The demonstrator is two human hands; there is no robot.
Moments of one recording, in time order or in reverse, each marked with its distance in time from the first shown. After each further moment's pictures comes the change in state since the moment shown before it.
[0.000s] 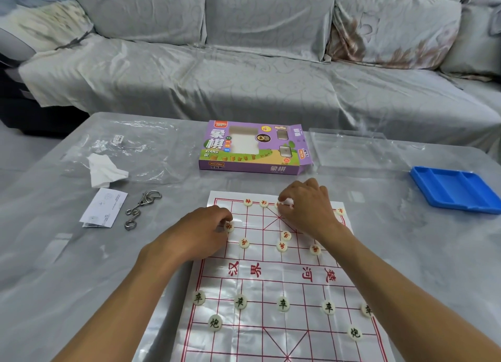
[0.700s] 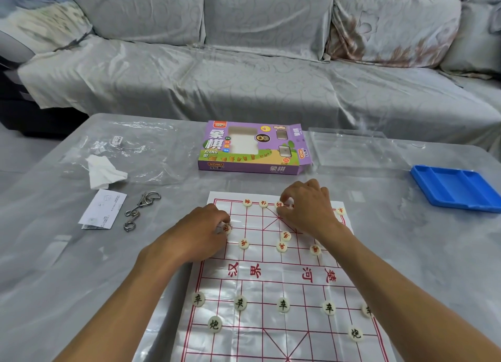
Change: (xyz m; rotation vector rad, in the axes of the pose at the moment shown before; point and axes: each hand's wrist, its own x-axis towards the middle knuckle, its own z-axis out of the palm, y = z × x) left_hand 0.006 -0.009 0.005 0.043 -0.012 0.025; right_hand 0.002 0.001 0.001 0.008 -0.043 0.045
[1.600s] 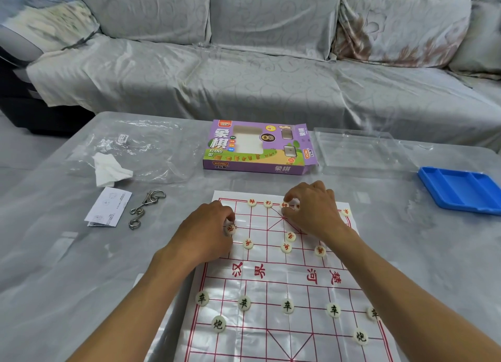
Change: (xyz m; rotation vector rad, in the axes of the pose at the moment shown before) left_hand 0.007 0.002 0.017 0.018 0.222 -0.040; right_hand 0.000 0.001 0.001 0.033 0.000 0.006
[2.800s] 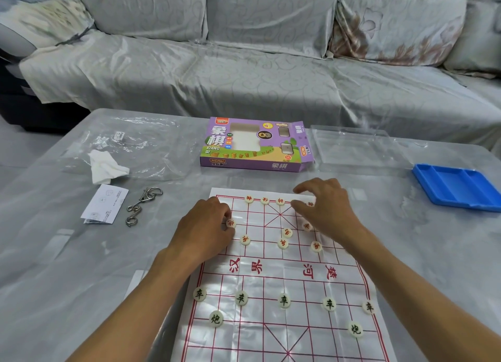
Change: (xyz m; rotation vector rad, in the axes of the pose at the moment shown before) left_hand -0.002 0.001 0.008 0.001 0.141 -0.003; right_hand -0.022 0.015 -0.023 0.164 0.062 0.042
